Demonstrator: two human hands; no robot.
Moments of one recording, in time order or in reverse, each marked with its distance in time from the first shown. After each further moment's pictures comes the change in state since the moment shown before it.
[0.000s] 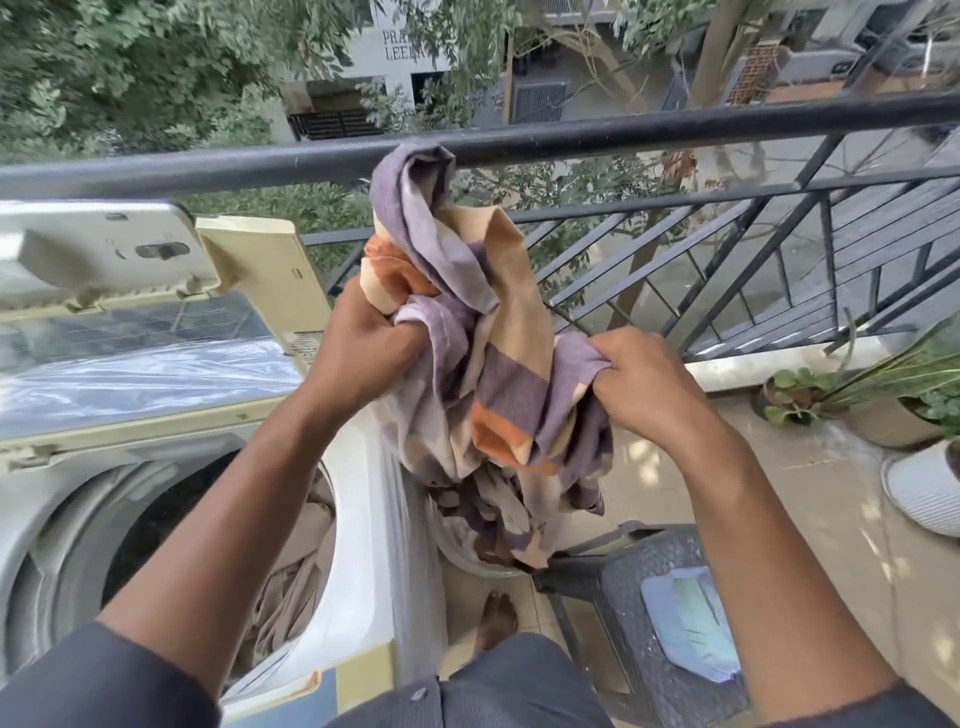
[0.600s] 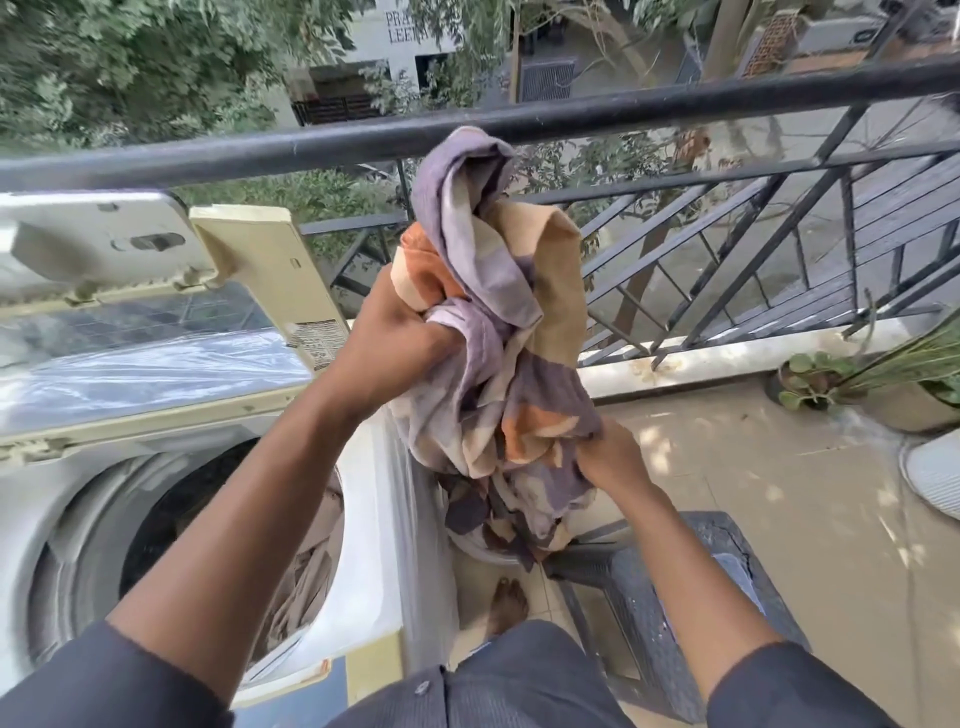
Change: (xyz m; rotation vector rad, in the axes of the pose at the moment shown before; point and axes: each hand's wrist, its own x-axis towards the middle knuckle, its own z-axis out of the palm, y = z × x) left_hand -0.008 0.023 0.016 -0.145 -0.137 -0.059; right_hand 0.001 0.066 0.138 0.285 -0.164 0.337
